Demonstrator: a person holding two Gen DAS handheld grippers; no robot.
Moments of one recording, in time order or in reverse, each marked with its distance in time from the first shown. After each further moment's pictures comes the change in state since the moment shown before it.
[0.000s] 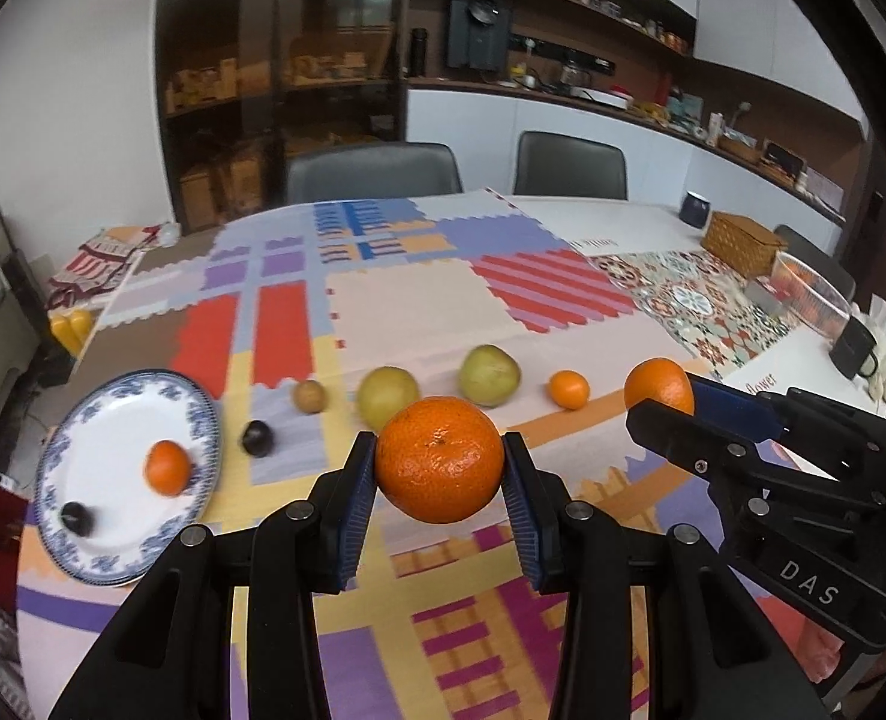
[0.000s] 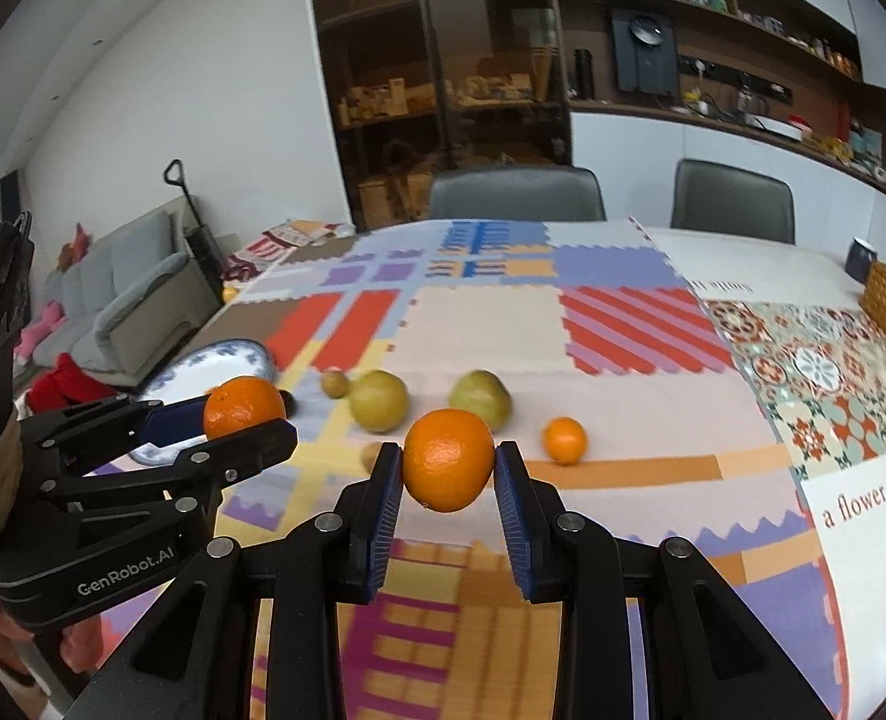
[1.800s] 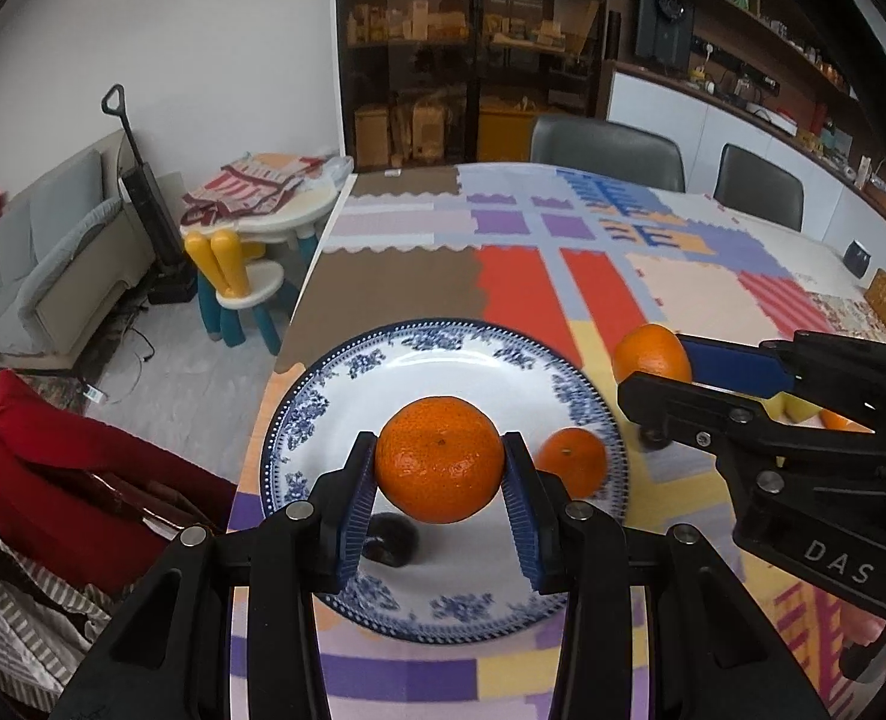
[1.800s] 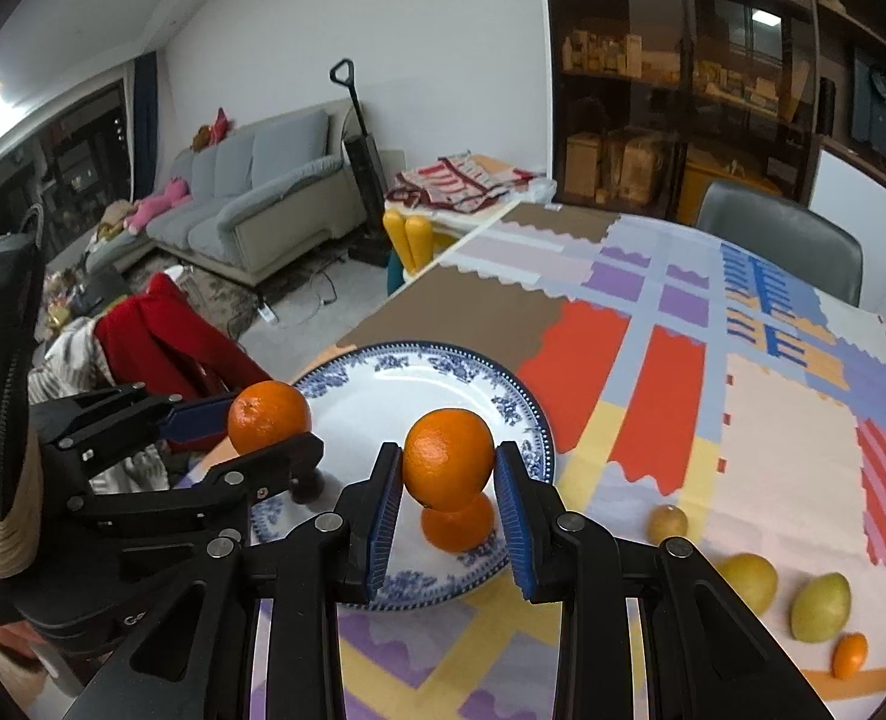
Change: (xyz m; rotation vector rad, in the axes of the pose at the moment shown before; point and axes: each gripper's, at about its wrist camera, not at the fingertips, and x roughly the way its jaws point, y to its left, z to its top) left arm 0.020 0.232 -0.020 -0.180 0.092 0.256; right arm 0.156 0.214 0.067 -0.289 0.160 0.289
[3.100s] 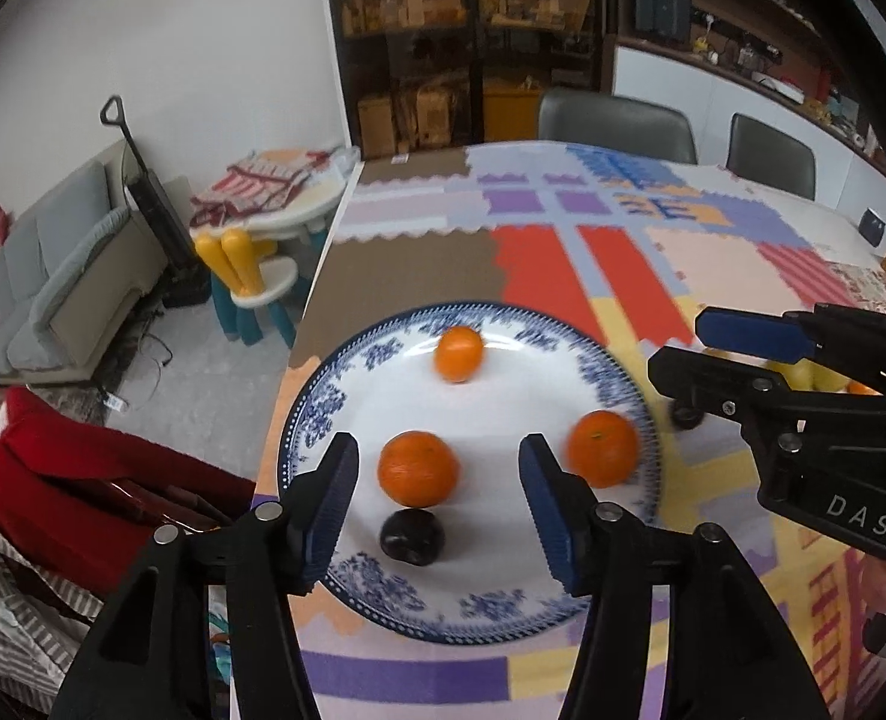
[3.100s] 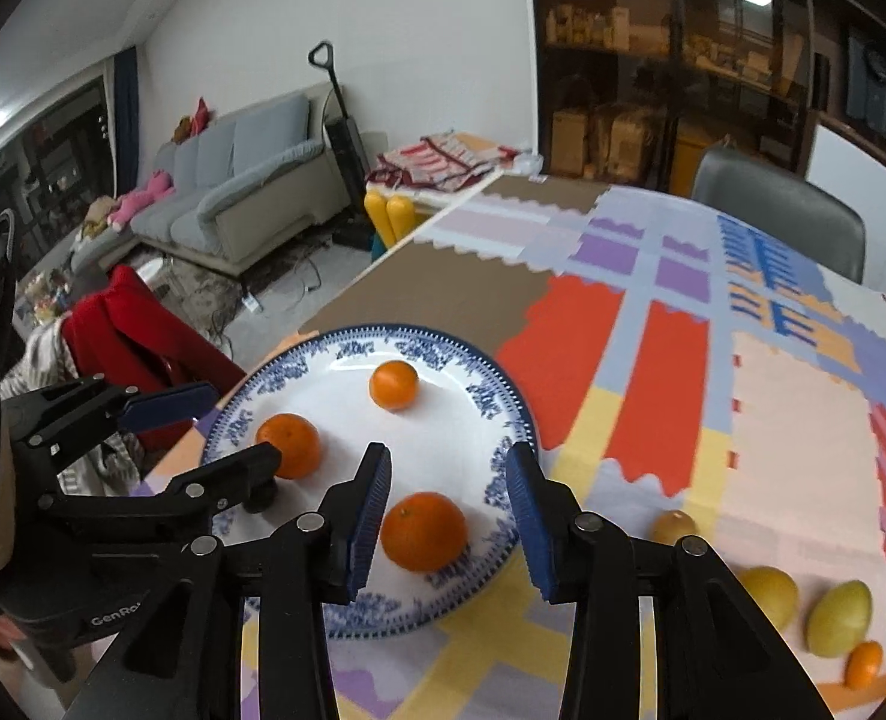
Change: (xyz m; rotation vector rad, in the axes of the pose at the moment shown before) left arm -0.001 -0.004 0.000 0.060 0.014 0.058; right arm 0.018 -0.015 -0.003 0.032 0.023 -0.023
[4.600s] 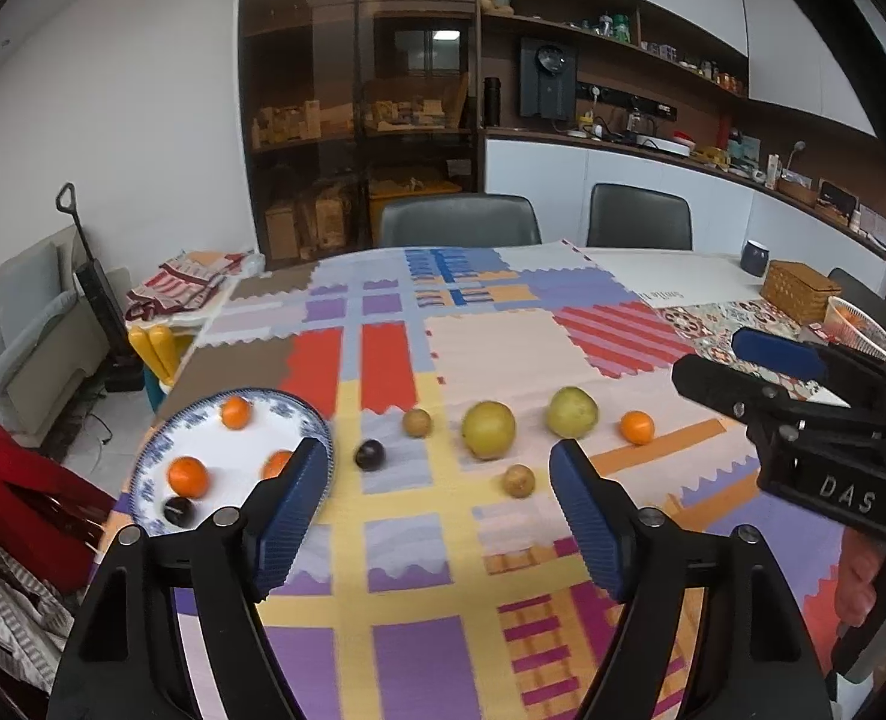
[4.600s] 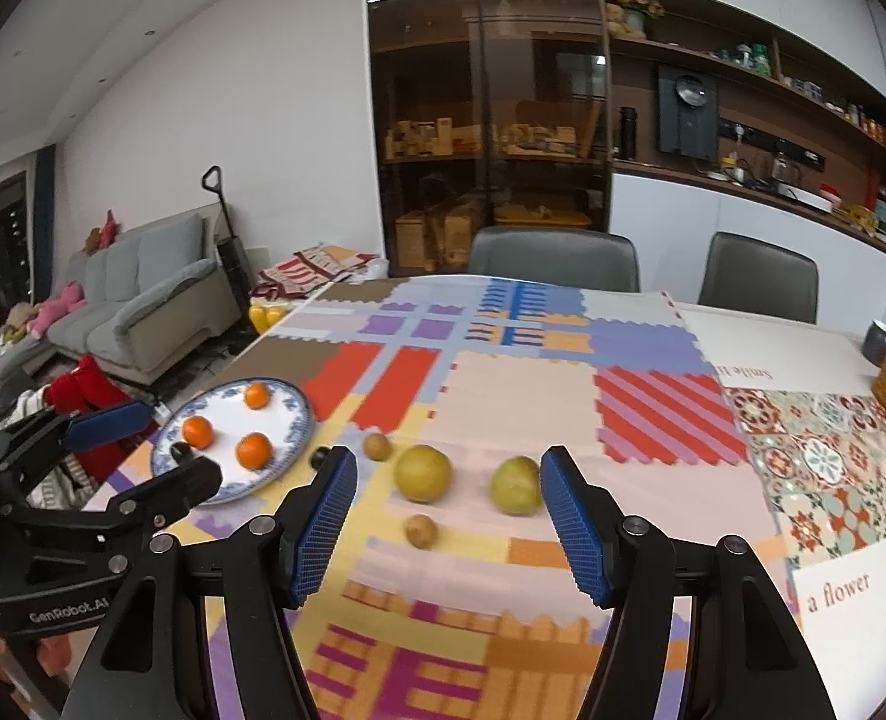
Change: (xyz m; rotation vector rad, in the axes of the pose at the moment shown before) left arm -0.120 -0.178 -0.025 0.050 -0.224 -0.156; right arm -0.217 -0.103 -0.101 0.149 -0.255 -0.266
